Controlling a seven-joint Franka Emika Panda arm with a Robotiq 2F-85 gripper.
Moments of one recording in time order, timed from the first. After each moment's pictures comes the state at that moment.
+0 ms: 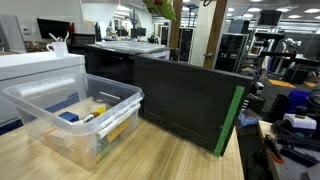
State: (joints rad) arm 0.05 -0.15 -0.33 -1.95 0.63 2.38 -1.04
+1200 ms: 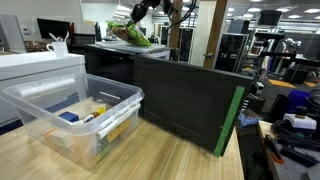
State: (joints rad) arm -0.16 0.37 -0.09 -1.55 0.62 2.38 -0.97
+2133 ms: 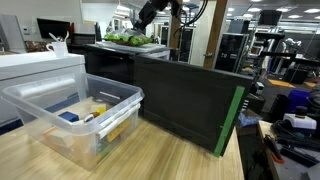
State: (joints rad) arm -0.25 0.26 -0.01 -1.69 0.56 2.38 -0.92
